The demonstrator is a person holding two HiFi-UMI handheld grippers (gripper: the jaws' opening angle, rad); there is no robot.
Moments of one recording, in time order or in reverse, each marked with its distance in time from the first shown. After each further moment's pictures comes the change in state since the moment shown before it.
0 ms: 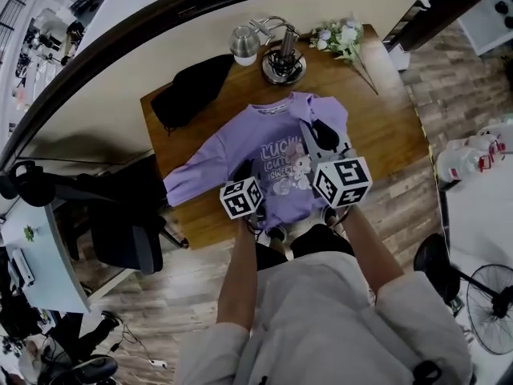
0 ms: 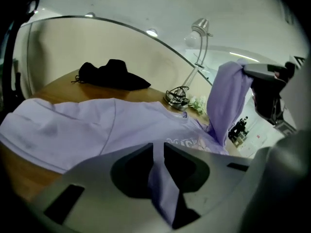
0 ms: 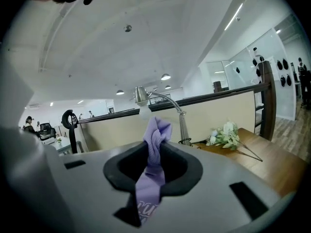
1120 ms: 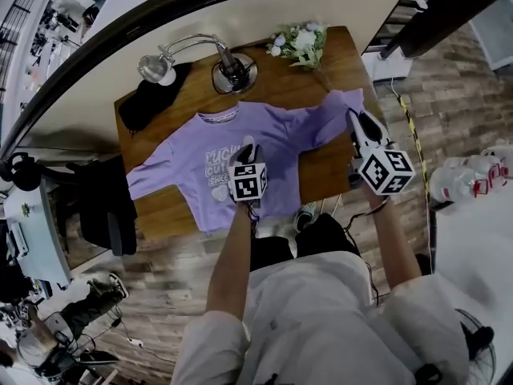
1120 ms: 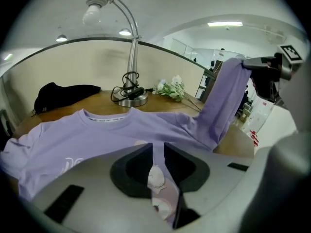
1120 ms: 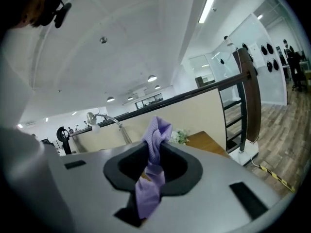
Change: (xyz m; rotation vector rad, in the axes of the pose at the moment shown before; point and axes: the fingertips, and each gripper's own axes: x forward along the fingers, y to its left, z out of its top) left arm 0.108 -0.205 -0.002 0.283 0.040 0.084; right arm -0.099 -0.312 0.037 0.155 -0.001 -0.020
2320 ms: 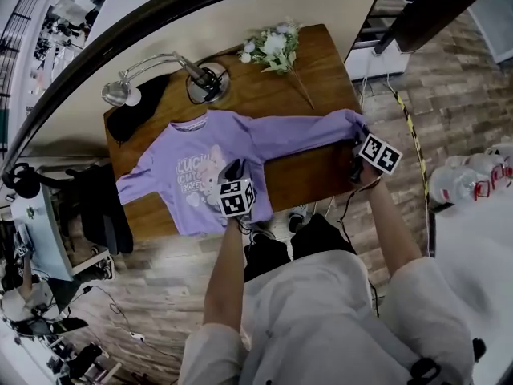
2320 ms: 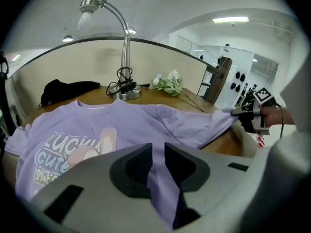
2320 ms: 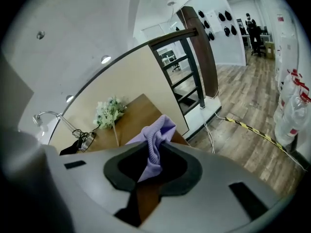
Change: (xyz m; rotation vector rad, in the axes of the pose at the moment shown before) left arm 0.009 -0.052 -0.020 -0.034 0.022 0.085; right arm -0.006 -0.242 -0.143 0.378 0.302 -0.329
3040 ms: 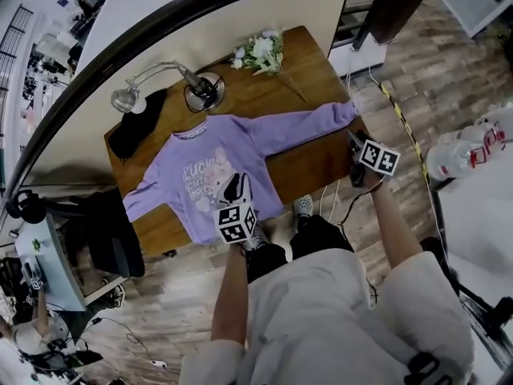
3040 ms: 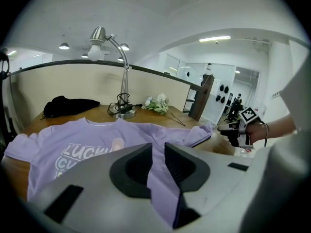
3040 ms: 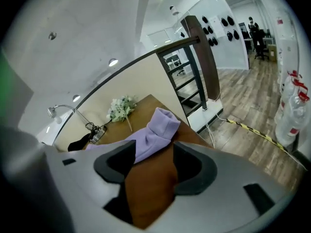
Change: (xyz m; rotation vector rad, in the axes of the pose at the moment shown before) left arm -0.098 -0.003 0.011 0.047 -0.191 -0.131; right arm -0.064 0.013 -0.051 -0.038 -0.044 0.058
